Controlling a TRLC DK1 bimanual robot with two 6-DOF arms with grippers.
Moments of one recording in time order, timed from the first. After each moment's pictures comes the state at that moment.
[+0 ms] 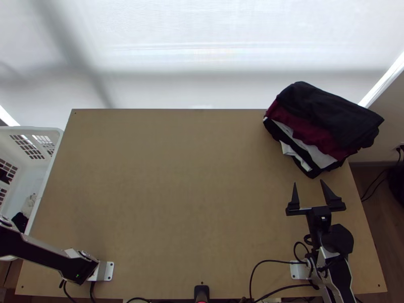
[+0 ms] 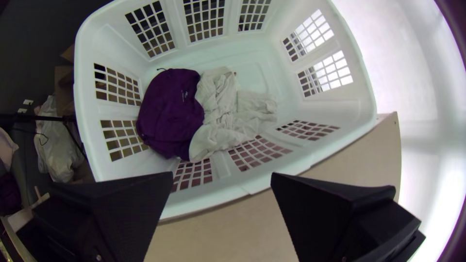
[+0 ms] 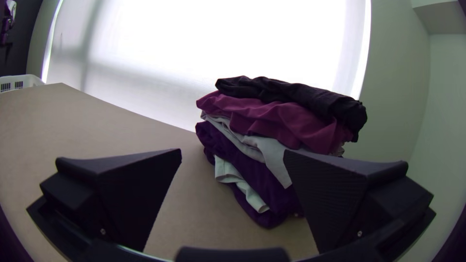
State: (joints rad) left arm 1.03 1.87 1.73 -1.15 0.01 -0.23; right arm 0.19 0.00 0.01 0.04 0.16 -0.26
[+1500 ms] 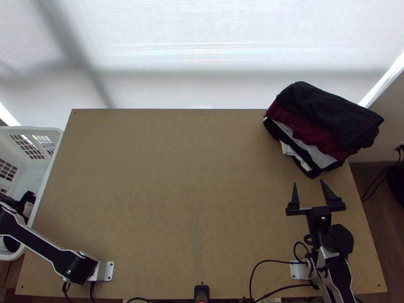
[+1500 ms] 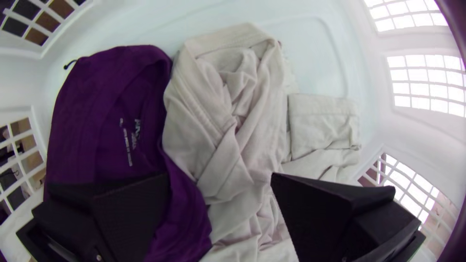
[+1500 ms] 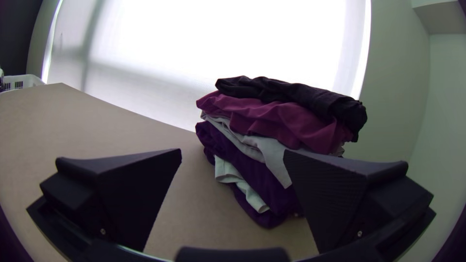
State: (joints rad) left arm 1.13 2.87 2.27 -0.88 0.11 0.00; right arm 0.19 0.00 0.01 0.04 0.16 -0.26
